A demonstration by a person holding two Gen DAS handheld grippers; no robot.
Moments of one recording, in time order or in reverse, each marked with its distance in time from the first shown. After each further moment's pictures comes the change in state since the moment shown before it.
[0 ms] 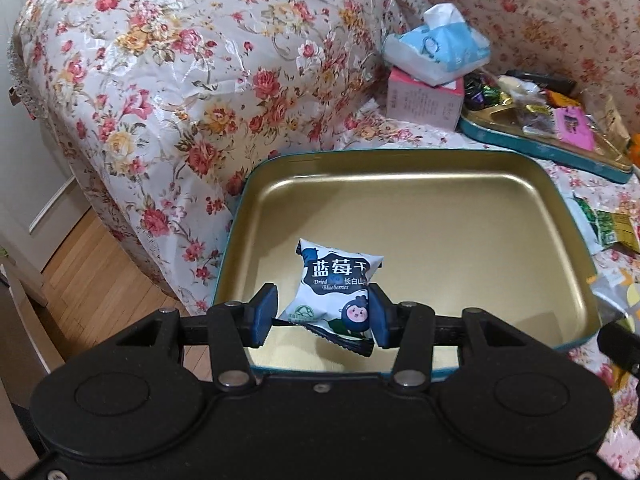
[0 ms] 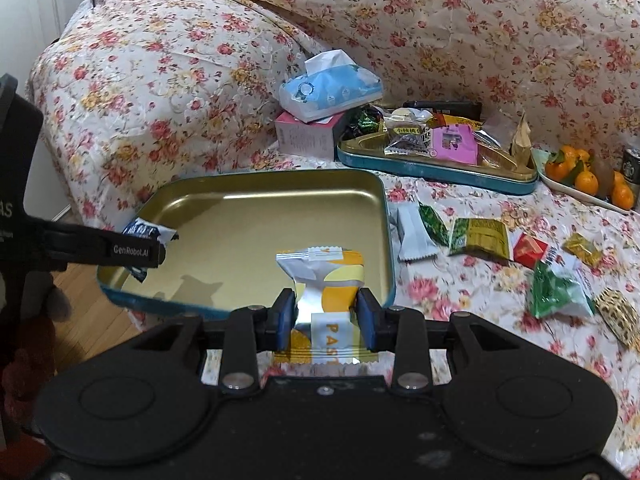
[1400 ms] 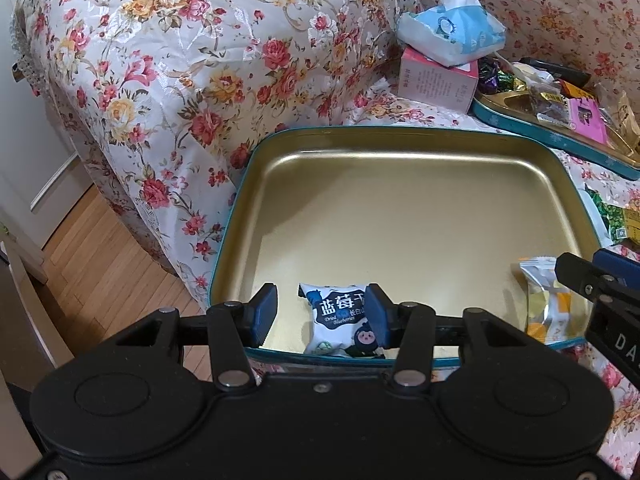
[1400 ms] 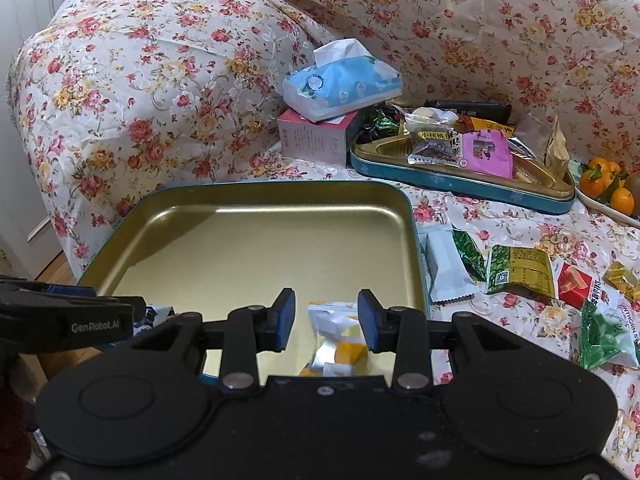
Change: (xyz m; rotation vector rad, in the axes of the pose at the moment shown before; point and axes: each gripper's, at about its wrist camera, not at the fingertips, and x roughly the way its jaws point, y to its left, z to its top) left arm 0.002 0.001 -0.008 -0.041 0.056 0.008; right arm 0.054 0.015 0.026 -0.009 0.014 0.001
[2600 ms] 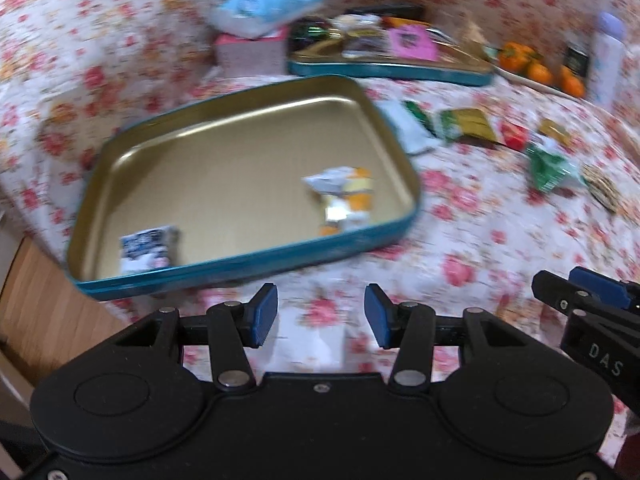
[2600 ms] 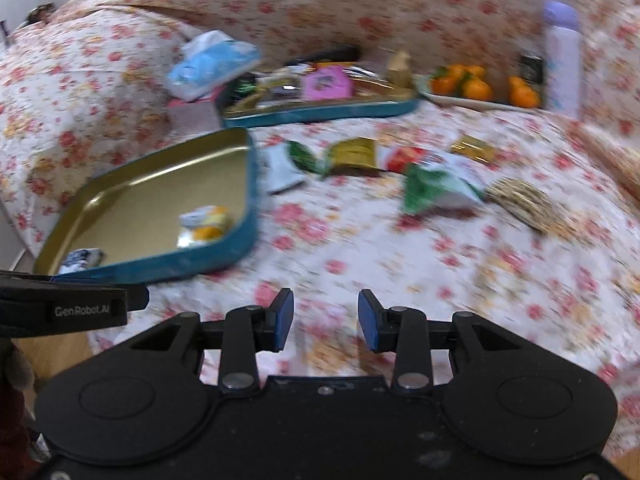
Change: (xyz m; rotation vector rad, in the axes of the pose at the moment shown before) left arm -0.045 -0.112 -0.054 0.257 0.023 -0.212; right arm -0.092 -0.098 -0.102 0.250 0.046 -0.184
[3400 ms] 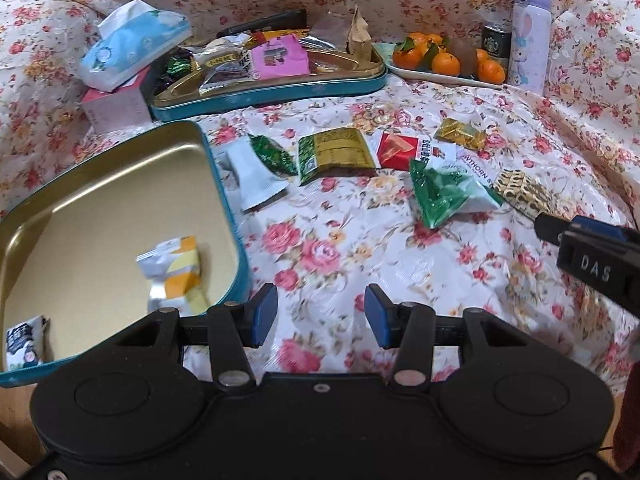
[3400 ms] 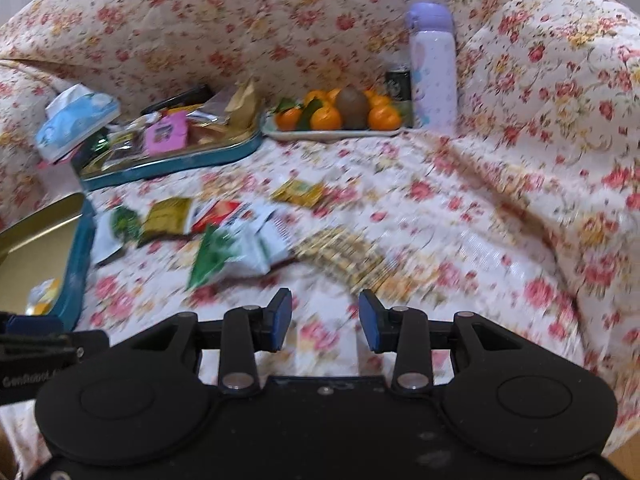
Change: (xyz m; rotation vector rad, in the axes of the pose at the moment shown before) left arm 0.032 -0.089 0.038 0.131 -0.036 -0.130; right arm 0.030 -0.105 0.041 0.086 -0.094 -0.236
